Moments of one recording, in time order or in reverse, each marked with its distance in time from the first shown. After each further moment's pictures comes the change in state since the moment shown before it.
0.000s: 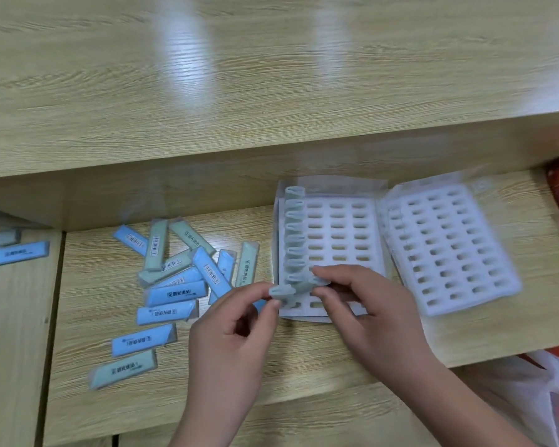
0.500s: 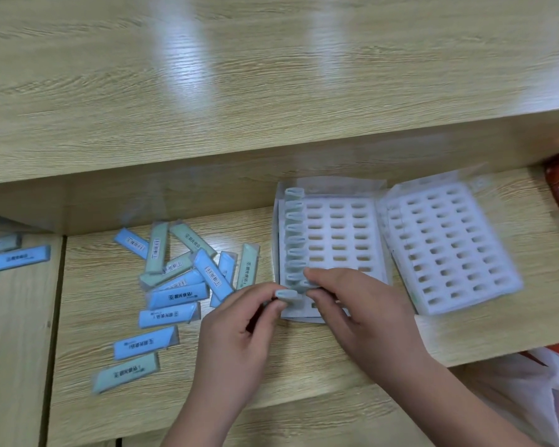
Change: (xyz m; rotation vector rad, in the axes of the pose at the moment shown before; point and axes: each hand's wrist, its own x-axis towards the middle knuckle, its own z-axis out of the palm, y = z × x) left_hand 0.013 -0.007 -0.003 0.254 -0.134 0.232; right_hand 0.003 -0.003 0.003 -0.270 0.006 -0.225
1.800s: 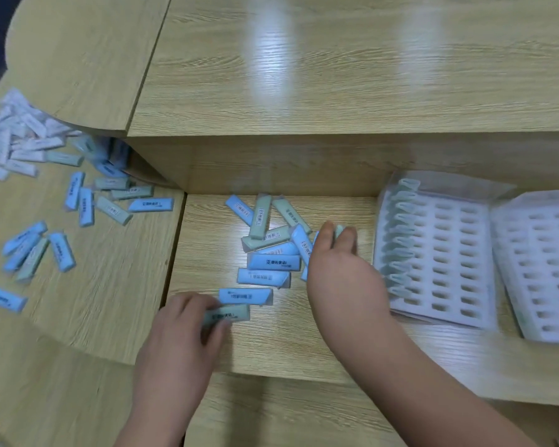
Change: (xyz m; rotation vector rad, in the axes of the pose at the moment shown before) left_hand -0.070 -0.052 -0.128 0.635 0.080 -0.418; right_hand 0.061 -0.107 0.080 -0.576 -0.649 0.318
